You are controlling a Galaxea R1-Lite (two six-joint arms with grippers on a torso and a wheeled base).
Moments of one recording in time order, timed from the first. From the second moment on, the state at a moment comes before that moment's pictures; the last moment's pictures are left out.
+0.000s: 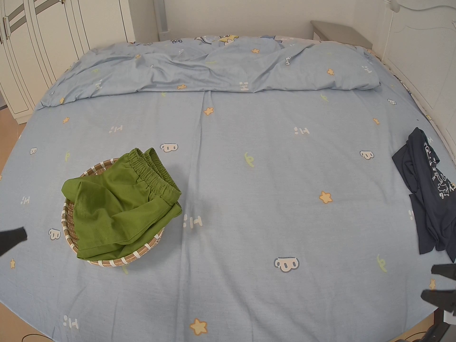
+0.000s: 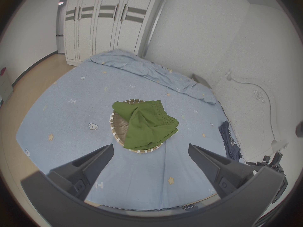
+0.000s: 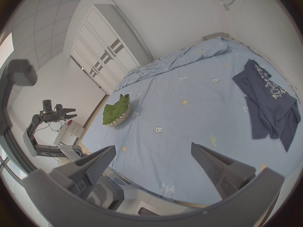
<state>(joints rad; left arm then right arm) -0.13 0.72 -0.92 0.63 -0.04 -0.37 0.36 0.57 -0.52 0.41 0.25 0.26</state>
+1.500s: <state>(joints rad) 0.00 0.01 -0.02 0.00 -0.02 0.00 0.00 0.02 -0.33 0.52 -0.10 0.07</state>
